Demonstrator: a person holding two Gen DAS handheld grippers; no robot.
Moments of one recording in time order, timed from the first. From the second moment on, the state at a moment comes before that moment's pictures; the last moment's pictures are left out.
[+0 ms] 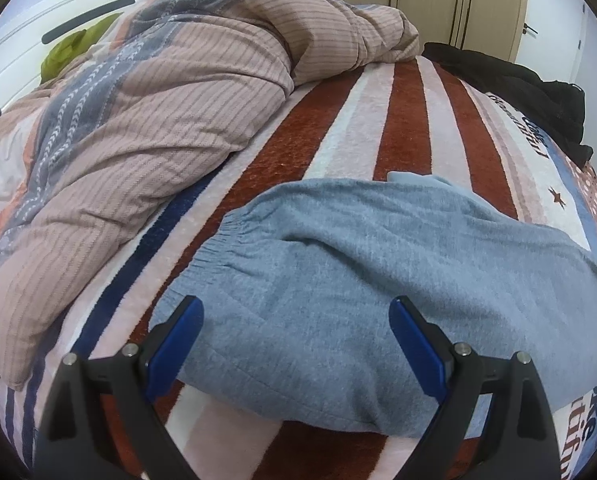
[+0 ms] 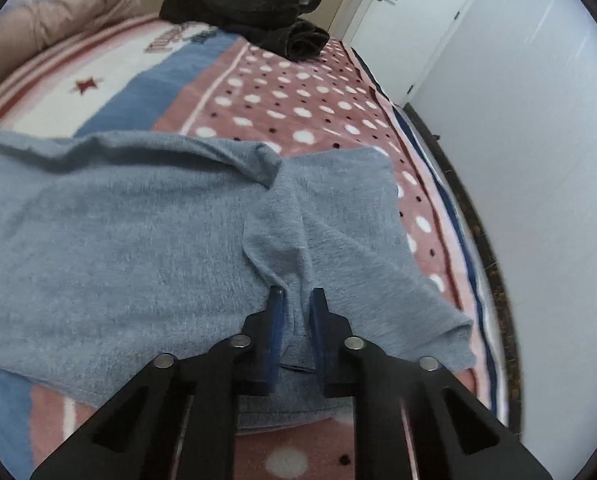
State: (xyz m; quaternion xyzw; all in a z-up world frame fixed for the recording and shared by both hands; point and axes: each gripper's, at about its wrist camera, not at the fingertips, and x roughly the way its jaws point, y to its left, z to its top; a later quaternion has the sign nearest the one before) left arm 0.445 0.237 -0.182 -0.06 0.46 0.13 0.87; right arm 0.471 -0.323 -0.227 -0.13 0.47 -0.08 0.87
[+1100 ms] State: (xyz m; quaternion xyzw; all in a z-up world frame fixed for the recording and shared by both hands) left arm 0.428 0.316 -0.219 -0.27 0.52 0.10 0.80; right arm 0.313 -0.428 -0.224 0.24 0.43 0.05 0.87
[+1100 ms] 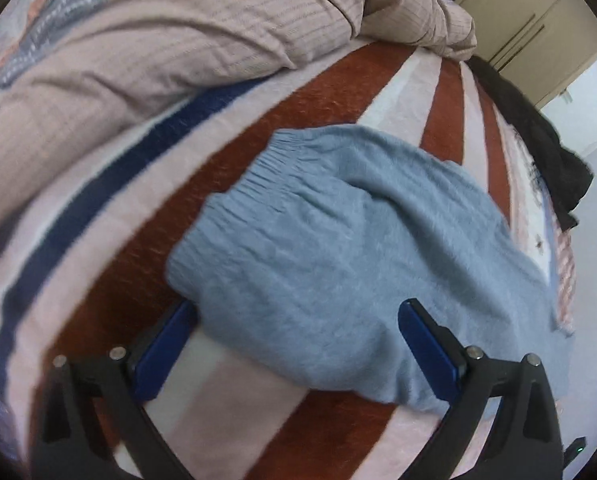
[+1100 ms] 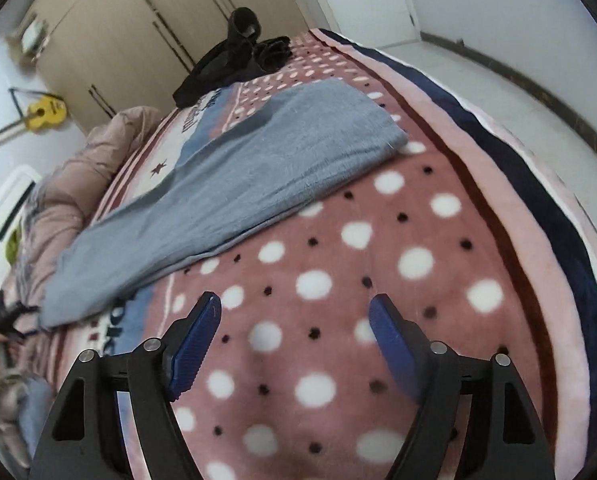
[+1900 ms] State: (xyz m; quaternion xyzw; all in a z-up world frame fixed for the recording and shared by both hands) left arm 0.418 0.297 -0.166 -0.24 0.40 0.10 0.88; right arm 0.420 -0.400 -0.236 0.31 0.36 -0.07 0.88
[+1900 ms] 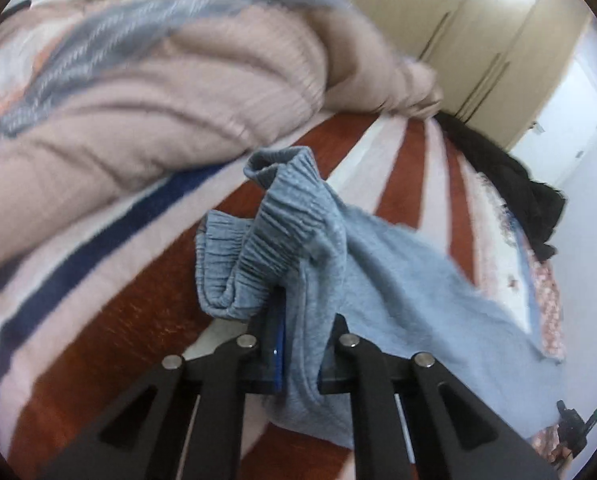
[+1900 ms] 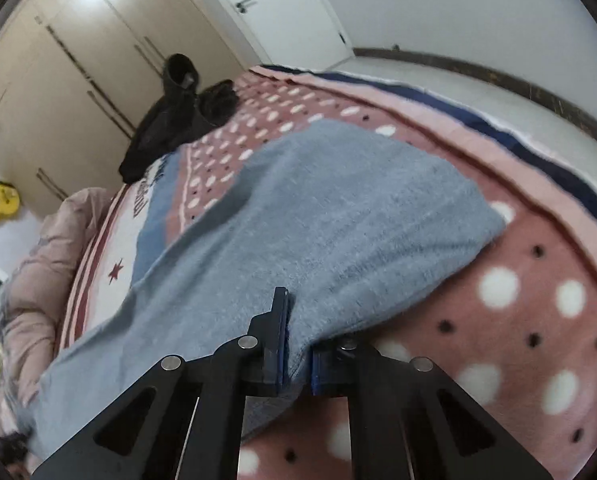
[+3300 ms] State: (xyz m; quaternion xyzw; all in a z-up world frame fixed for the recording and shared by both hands) left arm 0.188 0.017 0.014 -0.02 0.31 -0.10 0.95; right arm 0.034 -0.488 -0.178 0.19 0.38 -0.04 0.91
